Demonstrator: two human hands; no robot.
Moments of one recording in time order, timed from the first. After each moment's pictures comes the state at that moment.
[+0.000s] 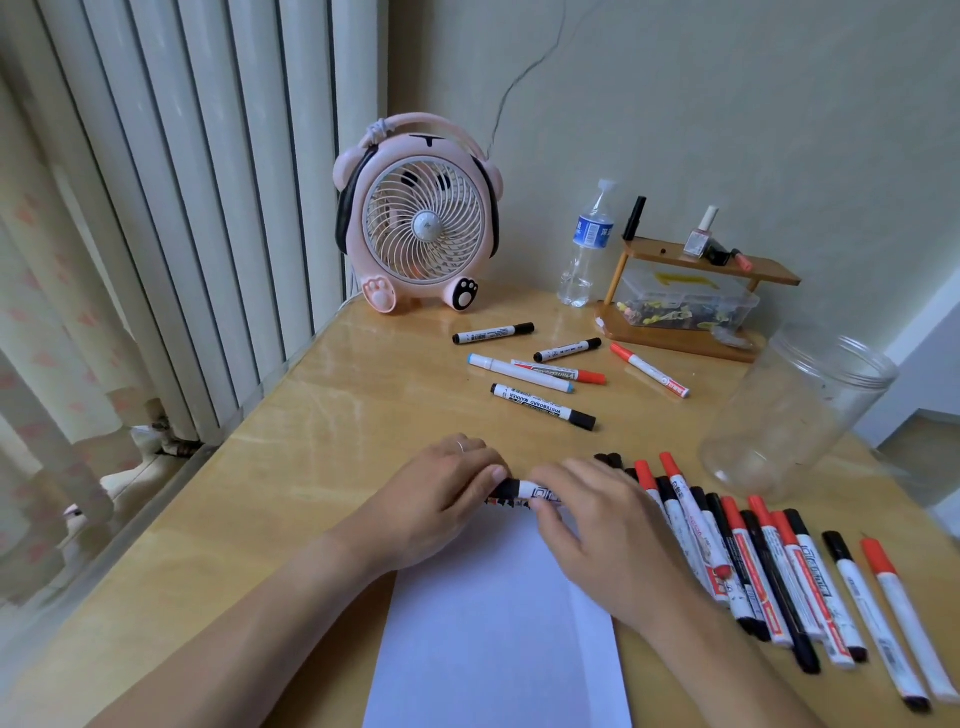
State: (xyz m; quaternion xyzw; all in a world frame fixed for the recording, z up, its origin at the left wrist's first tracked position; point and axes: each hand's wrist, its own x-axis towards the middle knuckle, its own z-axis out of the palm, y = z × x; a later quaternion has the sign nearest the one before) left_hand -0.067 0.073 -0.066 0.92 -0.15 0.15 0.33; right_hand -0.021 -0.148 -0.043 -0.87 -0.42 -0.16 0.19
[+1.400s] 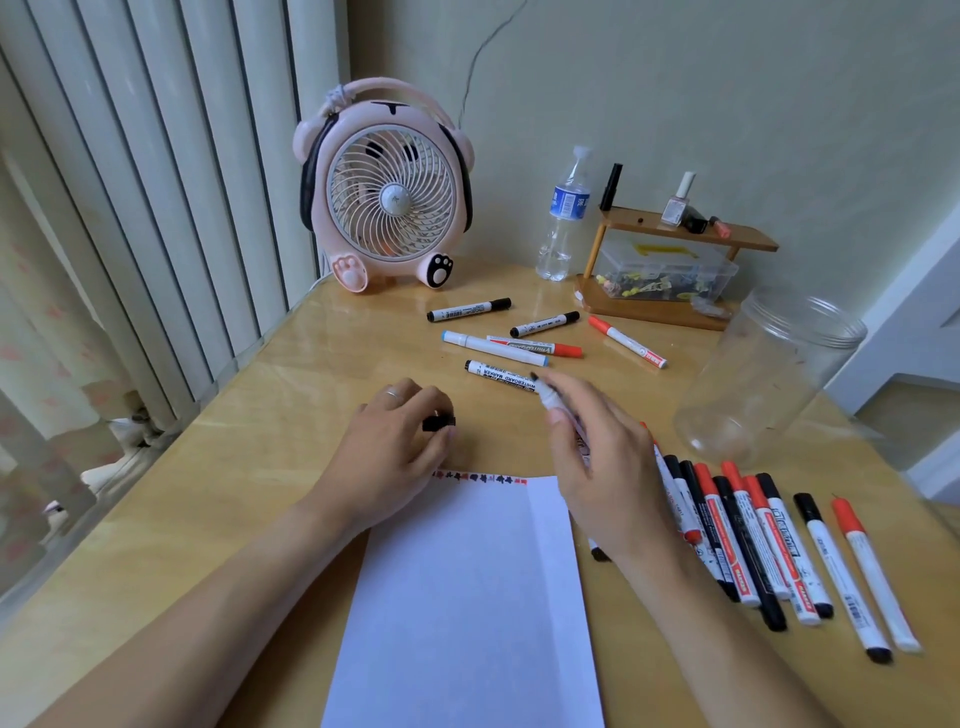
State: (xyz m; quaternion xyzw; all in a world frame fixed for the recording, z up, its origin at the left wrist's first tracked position) left_hand -0.054 0.081 -0.073 0.92 -0.04 0.25 0.29; right_hand -0.007 -0.149 -0.029 -0.82 -0.34 -0.22 0.40
